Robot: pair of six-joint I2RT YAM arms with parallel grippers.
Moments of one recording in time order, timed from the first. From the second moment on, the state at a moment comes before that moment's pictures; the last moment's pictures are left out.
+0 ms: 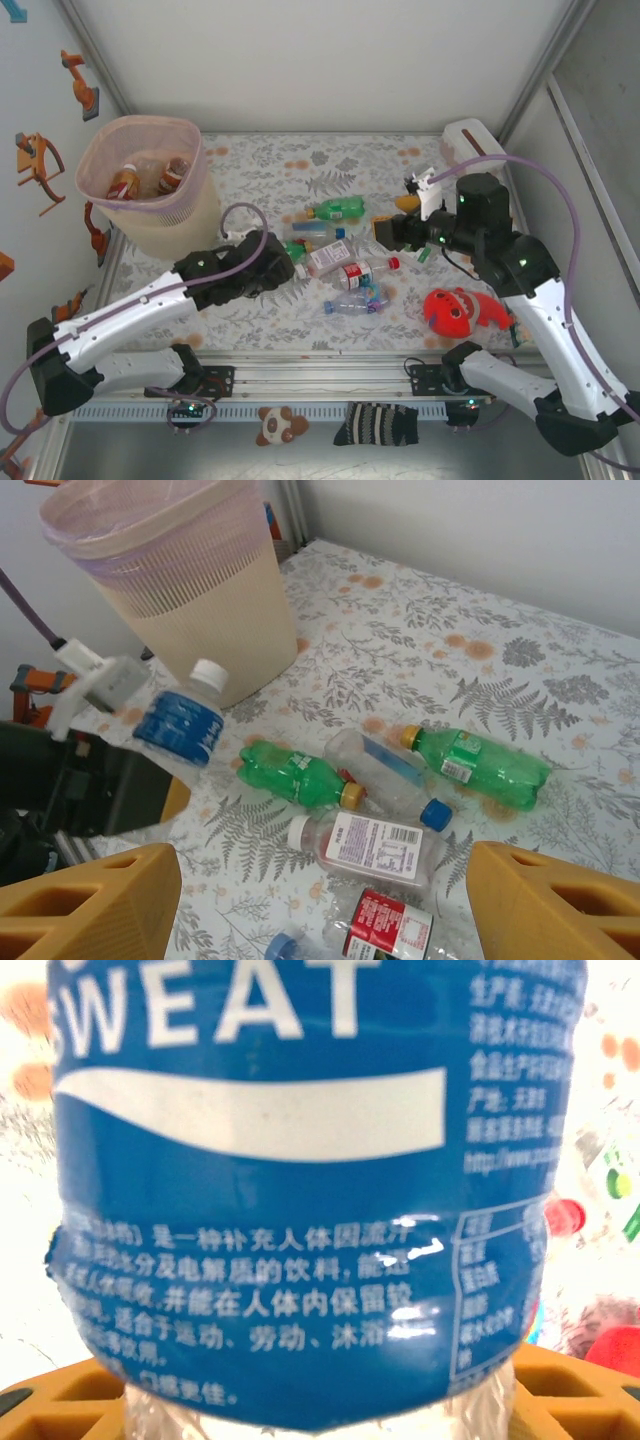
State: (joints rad) left arm -1.00 1.10 1.00 -0.87 -0.30 -1.16; right arm 0.53 0.95 1.30 -0.79 -0.35 0.05
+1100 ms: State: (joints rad) left arm -0.11 1.24 1.55 -0.81 0.07 -0.87; right arm 0.53 0.99 1.33 -0.80 -0.32 0.06
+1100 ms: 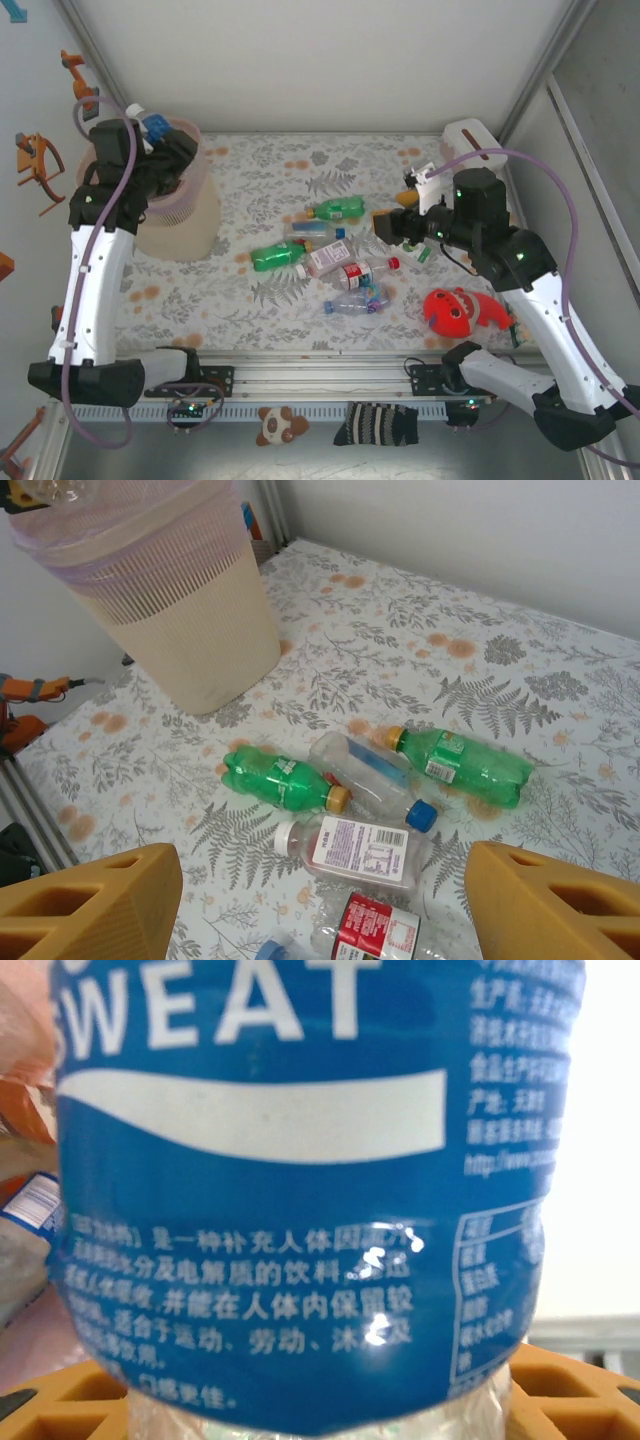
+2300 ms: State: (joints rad) left arm 0.09 1.58 1.48 -0.47 0.12 -1.48; right arm 0.53 1.02 1.33 -0.77 -0.29 0.04
